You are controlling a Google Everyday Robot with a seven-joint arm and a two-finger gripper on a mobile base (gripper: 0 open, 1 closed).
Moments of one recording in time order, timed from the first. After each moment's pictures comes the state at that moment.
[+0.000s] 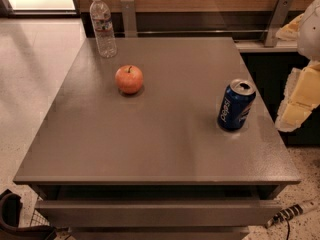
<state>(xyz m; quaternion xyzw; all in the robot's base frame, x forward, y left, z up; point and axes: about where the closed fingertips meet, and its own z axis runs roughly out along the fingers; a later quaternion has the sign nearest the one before) 0.438 -0.213 0.988 -0.60 0.78 -0.05 0.18</state>
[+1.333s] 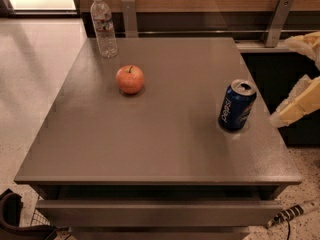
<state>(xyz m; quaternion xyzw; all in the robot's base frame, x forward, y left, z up) 0.465 -0.231 0.965 -0.54 0.76 0.09 0.36</state>
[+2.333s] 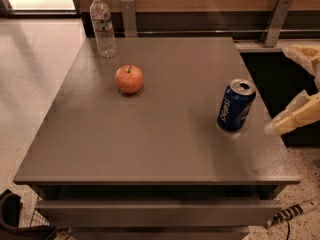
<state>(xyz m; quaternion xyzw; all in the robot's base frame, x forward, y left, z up) 0.462 -0.228 0.950 -0.53 0.71 0.11 0.44</state>
